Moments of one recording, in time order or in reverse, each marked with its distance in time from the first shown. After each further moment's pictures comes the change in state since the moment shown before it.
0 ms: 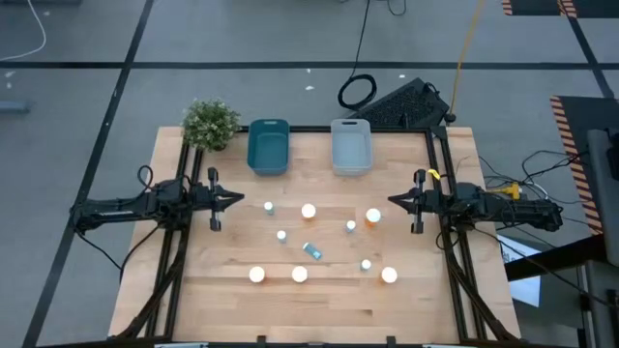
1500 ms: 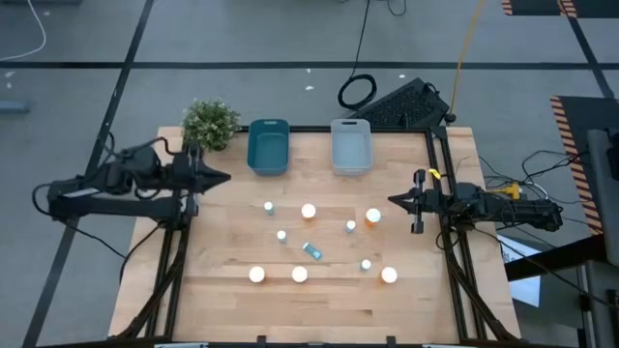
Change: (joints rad) left arm 0.000 0.472 0.797 -0.452 0.028 -0.086; right arm 0.000 0.000 0.000 0.000 0.000 0.035
